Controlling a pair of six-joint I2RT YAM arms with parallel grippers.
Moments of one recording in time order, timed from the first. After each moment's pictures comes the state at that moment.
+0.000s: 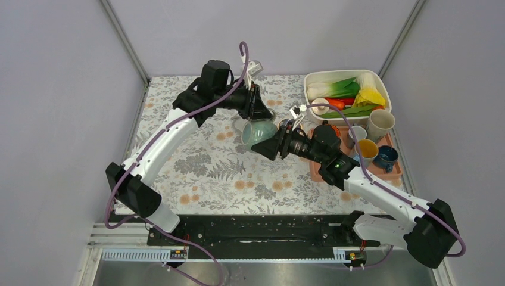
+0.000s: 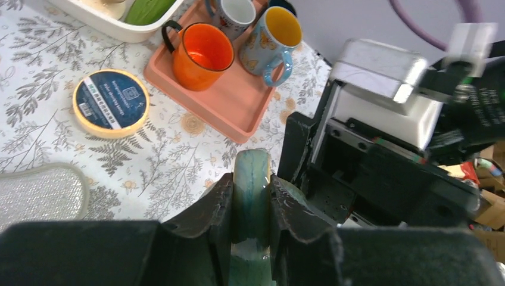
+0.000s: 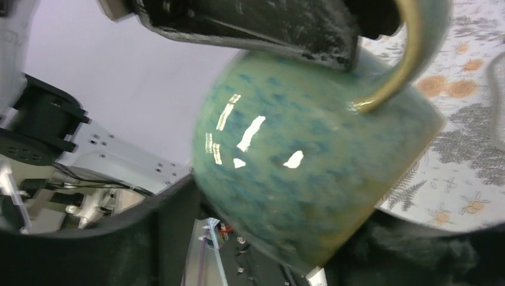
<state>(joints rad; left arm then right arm) -0.56 1.56 1.67 -0.57 0.70 -0.21 0.73 1.09 0.76 0.34 -0.41 0.74</state>
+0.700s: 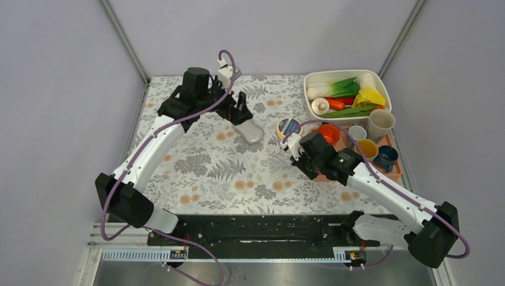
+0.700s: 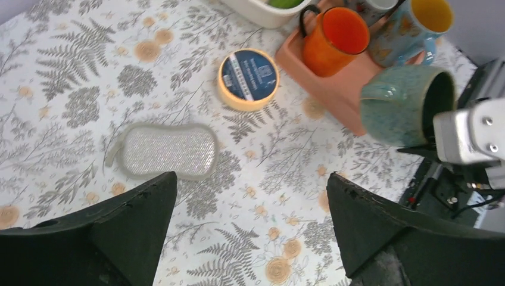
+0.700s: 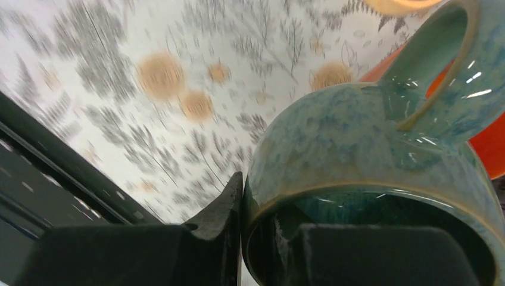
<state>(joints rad) -0.44 1.46 1.51 -0.55 0.51 0.02 0.75 1.07 0.90 -0.68 0.06 -0.12</state>
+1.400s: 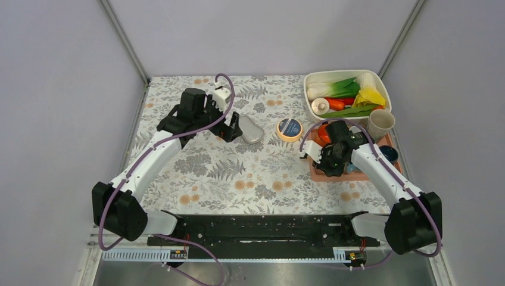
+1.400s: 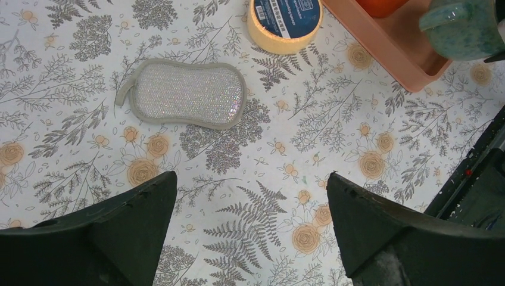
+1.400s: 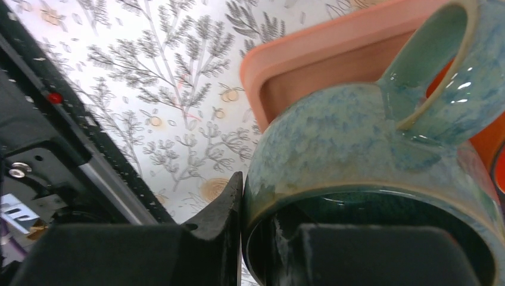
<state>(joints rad) -0.38 1.34 1.18 -0.46 0.44 0.11 0.31 1.24 0.93 -1.03 -0.20 -0.94</state>
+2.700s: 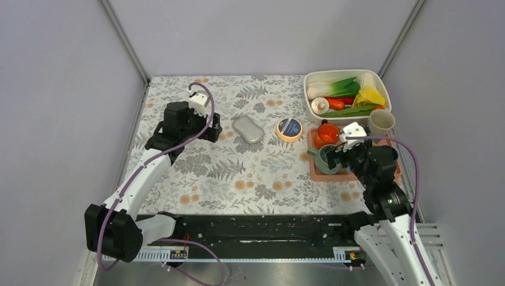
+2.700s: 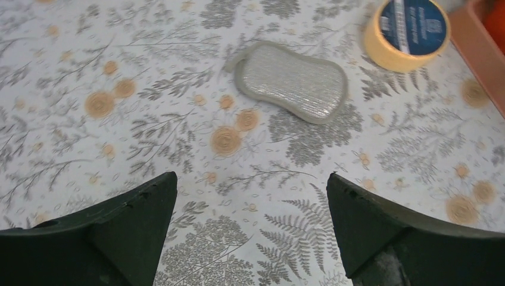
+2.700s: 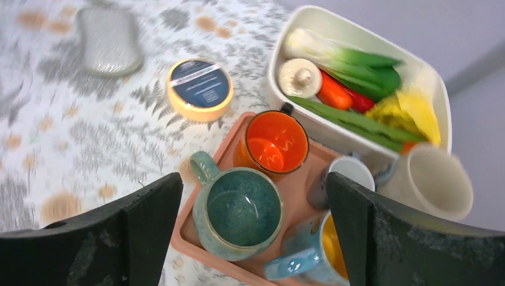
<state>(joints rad) -0.28 1.17 0.95 -0.28 0.21 0.07 0.27 0.58 0.75 -0.45 -0.12 -0.39</state>
